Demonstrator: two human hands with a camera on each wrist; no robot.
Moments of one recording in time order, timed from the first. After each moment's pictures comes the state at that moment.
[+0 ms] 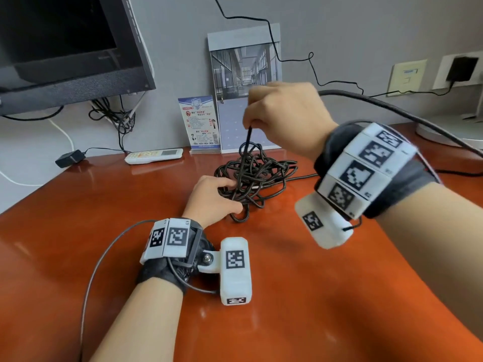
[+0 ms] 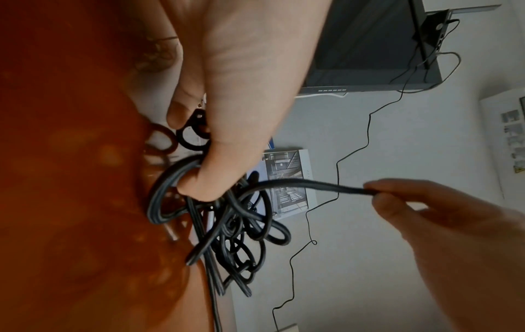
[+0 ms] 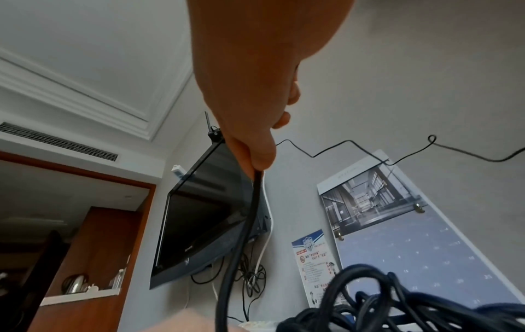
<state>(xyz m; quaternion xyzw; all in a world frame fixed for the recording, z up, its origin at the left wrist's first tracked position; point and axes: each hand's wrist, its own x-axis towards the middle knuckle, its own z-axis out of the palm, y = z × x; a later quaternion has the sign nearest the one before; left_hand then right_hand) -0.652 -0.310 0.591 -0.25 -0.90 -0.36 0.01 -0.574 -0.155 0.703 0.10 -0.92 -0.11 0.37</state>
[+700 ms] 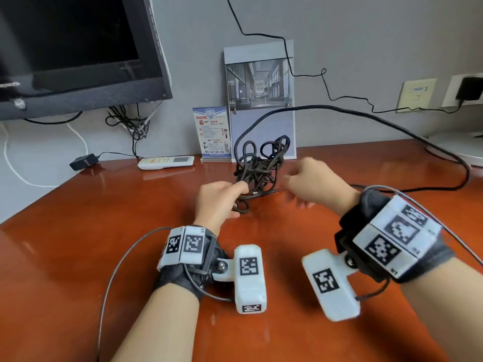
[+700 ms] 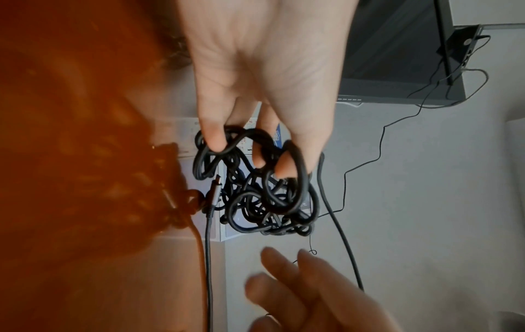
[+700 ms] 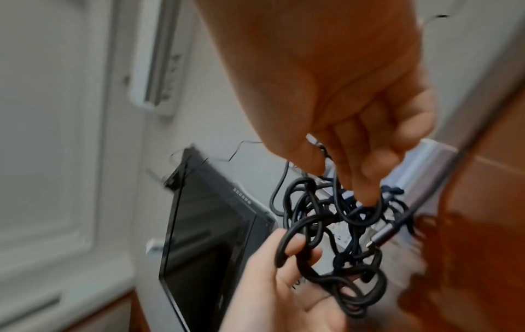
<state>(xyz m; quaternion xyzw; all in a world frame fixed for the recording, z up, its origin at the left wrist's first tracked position) -0.643 -0.309 0.605 -0.12 -0.77 -0.62 -0.04 -0.561 -0.161 0.647 -0.13 -0.93 0.32 0.13</state>
